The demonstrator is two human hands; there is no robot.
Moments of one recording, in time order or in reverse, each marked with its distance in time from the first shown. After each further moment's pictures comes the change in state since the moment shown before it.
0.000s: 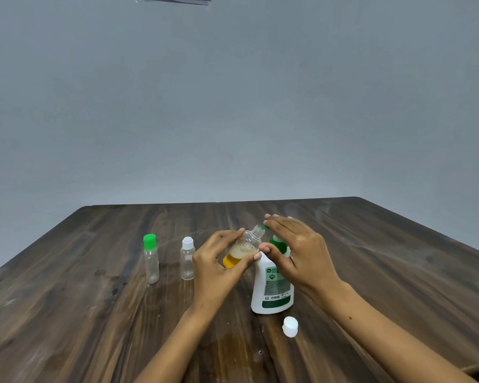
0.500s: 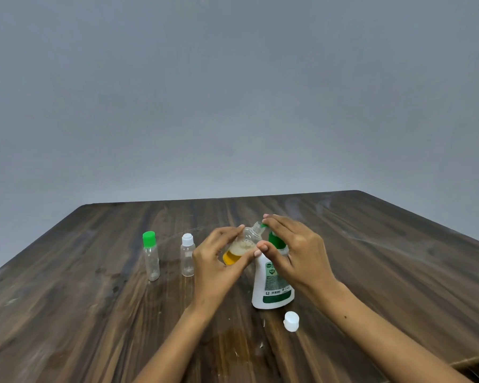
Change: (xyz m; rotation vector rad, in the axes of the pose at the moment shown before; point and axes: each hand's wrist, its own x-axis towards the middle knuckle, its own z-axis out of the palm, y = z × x) left_hand -0.001 0.002 0.000 -0.014 -0.011 0.003; right_hand -0.008 -0.003 0.008 0.020 0.012 0.054
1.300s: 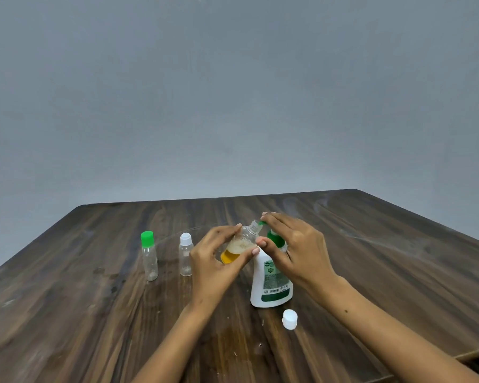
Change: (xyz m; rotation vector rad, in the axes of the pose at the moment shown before) left_hand 0.001 -0.002 0.001 -0.001 0.019 0.012; right_hand 0.006 -0.002 -0.007 -0.058 0.039 -0.029
